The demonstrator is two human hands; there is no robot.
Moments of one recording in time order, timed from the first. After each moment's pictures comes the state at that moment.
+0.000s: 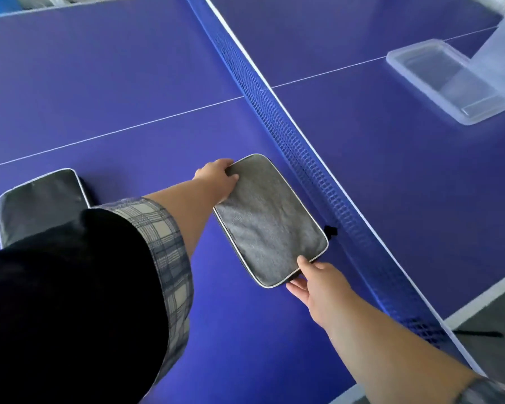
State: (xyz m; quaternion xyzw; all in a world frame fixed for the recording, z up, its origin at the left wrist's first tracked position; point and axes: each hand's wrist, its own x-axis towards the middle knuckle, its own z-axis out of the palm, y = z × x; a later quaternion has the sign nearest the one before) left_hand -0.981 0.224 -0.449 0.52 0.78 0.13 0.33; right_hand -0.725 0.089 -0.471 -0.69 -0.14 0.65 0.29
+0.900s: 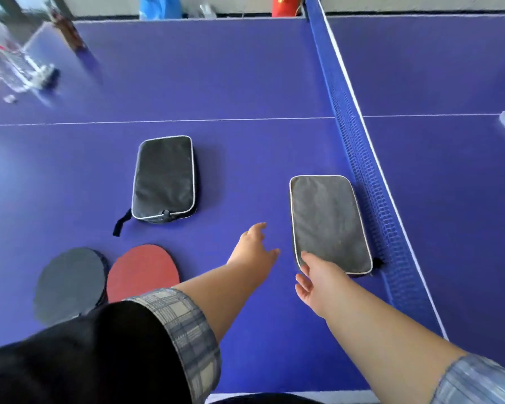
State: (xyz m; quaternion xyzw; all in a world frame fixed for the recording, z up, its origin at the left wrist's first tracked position) left_hand -0.913 0.019 -0.450 0.31 0.82 0.27 0.39; right_hand -0.773 0.075 -0.425 -0.68 -0.20 0.69 0.12
